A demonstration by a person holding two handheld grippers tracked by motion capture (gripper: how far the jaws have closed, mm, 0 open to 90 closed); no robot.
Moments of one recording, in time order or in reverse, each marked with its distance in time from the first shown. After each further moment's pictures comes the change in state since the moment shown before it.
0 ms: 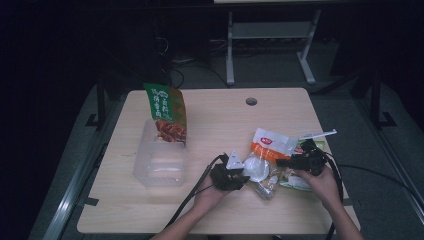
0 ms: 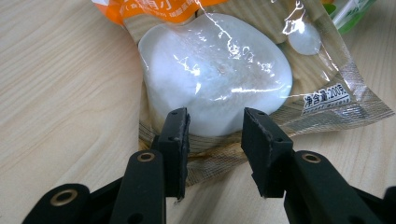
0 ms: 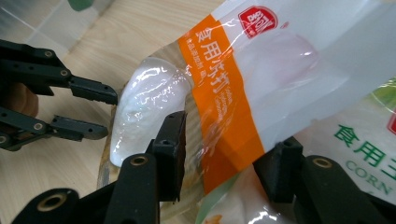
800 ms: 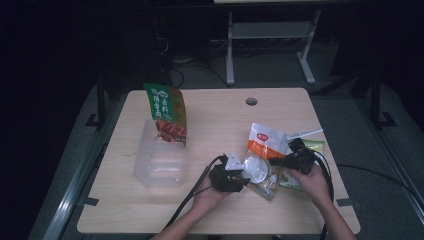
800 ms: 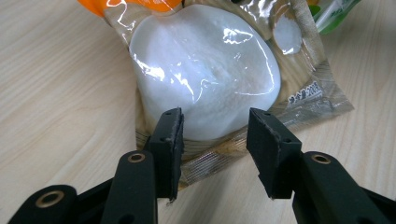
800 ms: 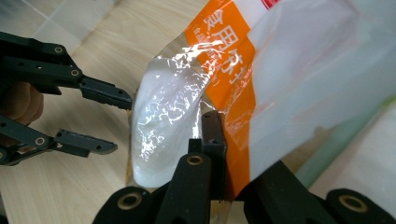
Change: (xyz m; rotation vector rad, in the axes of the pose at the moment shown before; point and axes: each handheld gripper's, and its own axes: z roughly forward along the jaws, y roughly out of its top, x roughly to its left) left arm -0.003 0.000 -0.010 -0.006 -0.013 0.002; right arm 0.023 0.011 0.016 0.031 0.020 -0.053
